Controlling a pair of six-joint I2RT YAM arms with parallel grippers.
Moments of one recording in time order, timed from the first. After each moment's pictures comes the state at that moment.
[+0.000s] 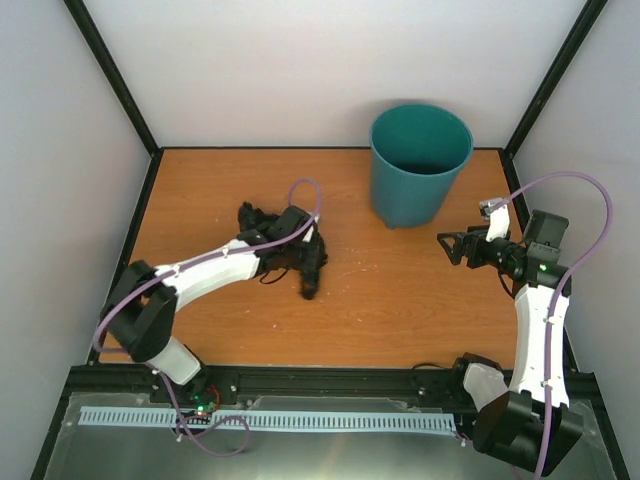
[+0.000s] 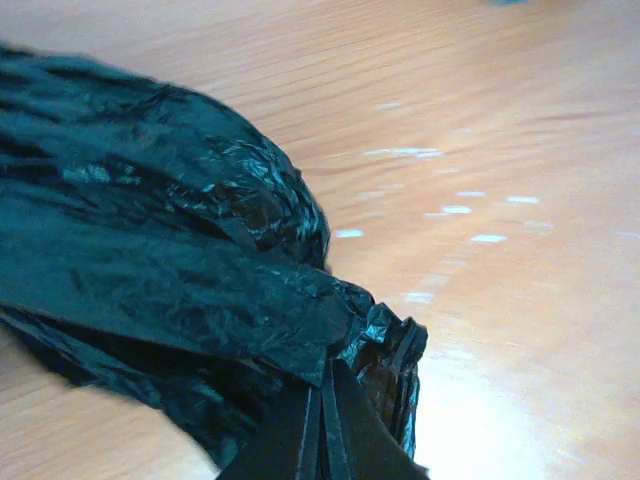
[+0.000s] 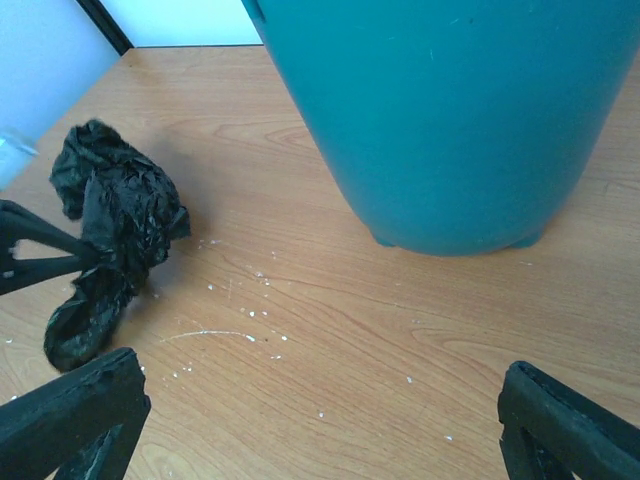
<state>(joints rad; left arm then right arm) -0.70 1.61 1.03 -0.41 -0.07 -0.43 -0.35 0.95 0.88 -0.70 -0.82 -0.27</state>
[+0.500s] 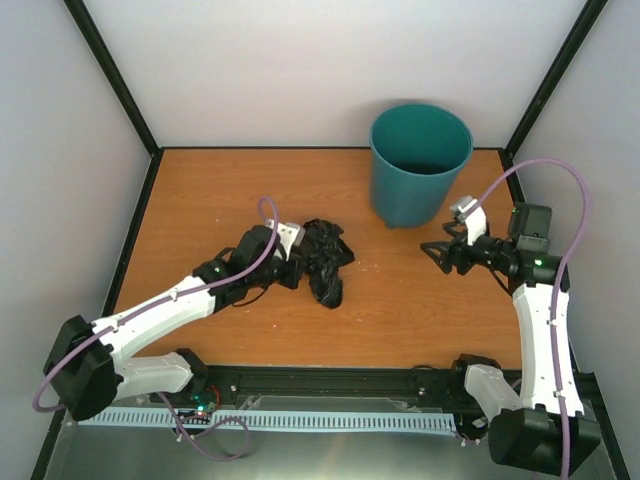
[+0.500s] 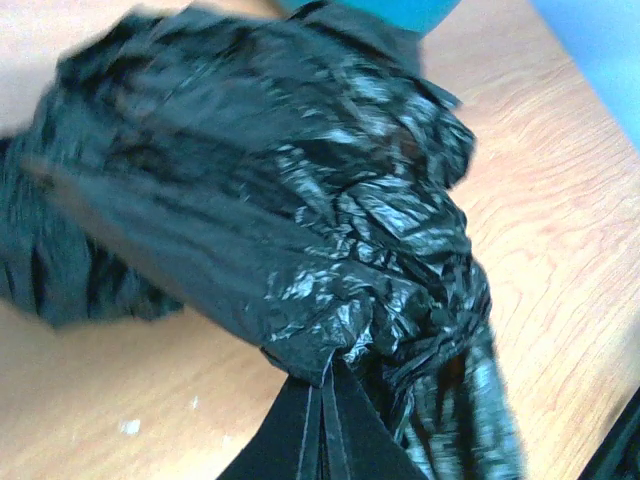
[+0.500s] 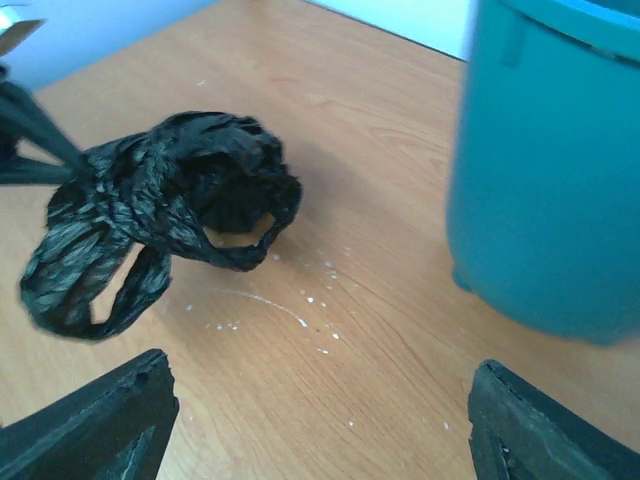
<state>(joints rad) -0.75 1.19 0.80 -0.24 0.13 -0.40 -0.24 0.95 0.97 -0.83 -0.87 -0.51</state>
